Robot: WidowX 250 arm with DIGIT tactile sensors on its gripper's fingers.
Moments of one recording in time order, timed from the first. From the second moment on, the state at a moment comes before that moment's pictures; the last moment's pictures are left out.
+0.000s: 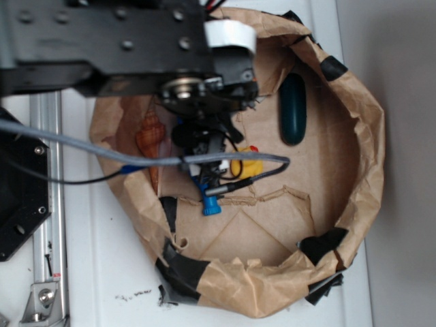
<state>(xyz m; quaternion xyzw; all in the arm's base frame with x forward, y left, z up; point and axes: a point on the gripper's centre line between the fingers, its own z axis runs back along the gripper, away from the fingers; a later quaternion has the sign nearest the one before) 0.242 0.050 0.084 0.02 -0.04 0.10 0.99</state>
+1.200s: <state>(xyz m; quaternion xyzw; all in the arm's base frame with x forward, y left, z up) 0.279 0.051 0.038 -0.02 -0.07 0.09 0.99</state>
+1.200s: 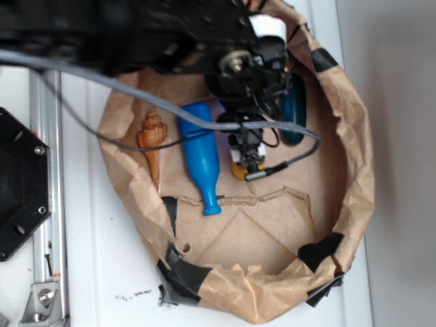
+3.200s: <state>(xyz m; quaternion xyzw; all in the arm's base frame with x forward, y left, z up) 0.257 0.001 0.073 -0.06 -0.03 0.02 1.00</state>
